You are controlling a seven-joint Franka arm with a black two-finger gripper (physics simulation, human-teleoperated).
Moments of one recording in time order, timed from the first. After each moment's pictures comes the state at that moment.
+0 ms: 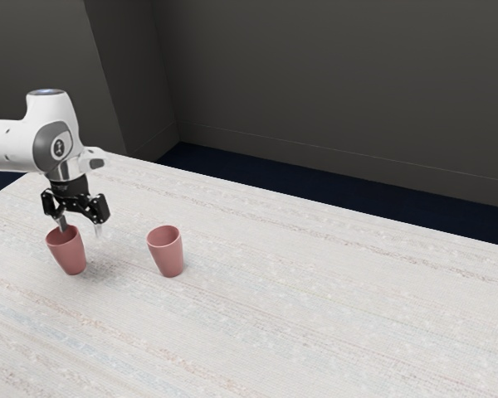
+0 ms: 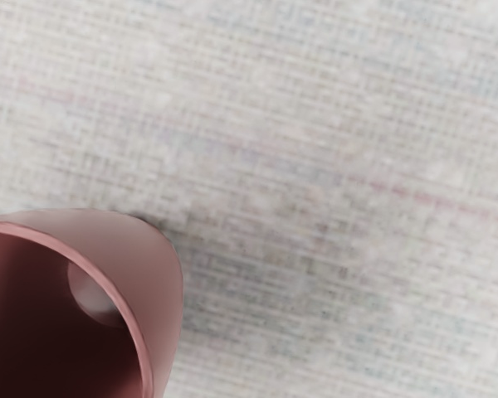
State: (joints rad) arm 0.25 0.23 0.14 -1.96 0.03 2.11 0.11
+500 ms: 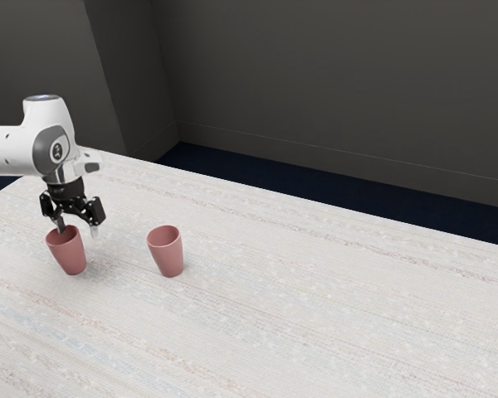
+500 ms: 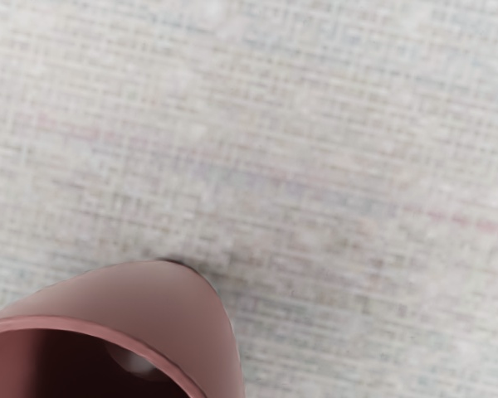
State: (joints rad) arm 0.29 0.30 0.14 -1.92 0.01 2.12 0.20
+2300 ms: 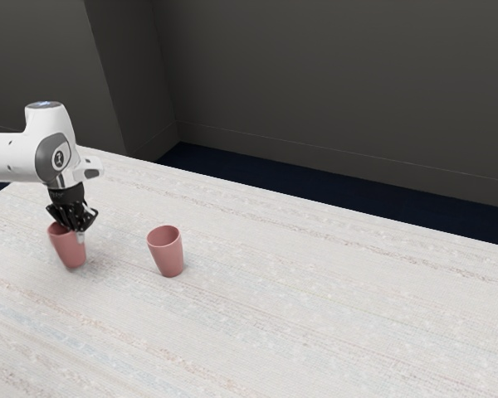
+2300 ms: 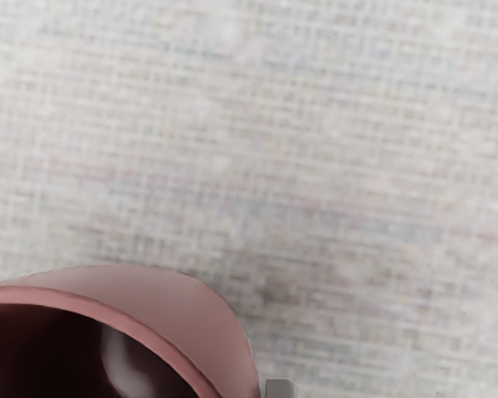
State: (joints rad) arm 0.29 0.34 0.14 -1.91 0.03 2.18 0.26
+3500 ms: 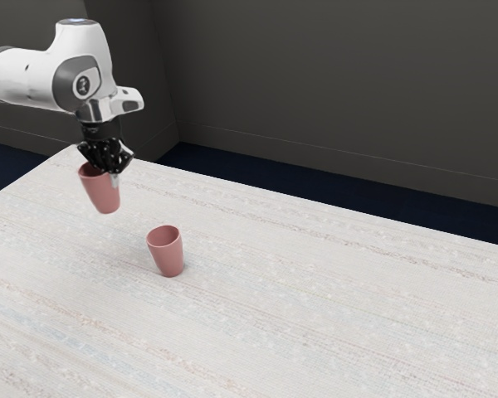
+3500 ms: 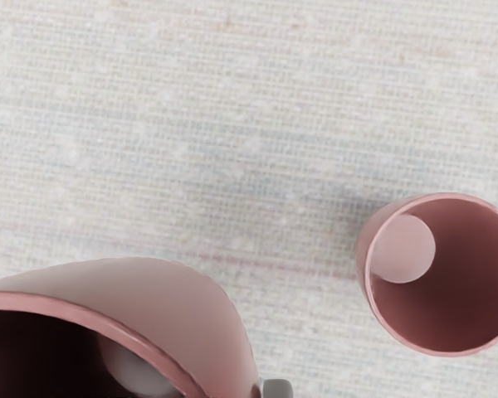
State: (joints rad) arm 0.21 0.17 -0.03 -1.72 0.08 1.86 0.03
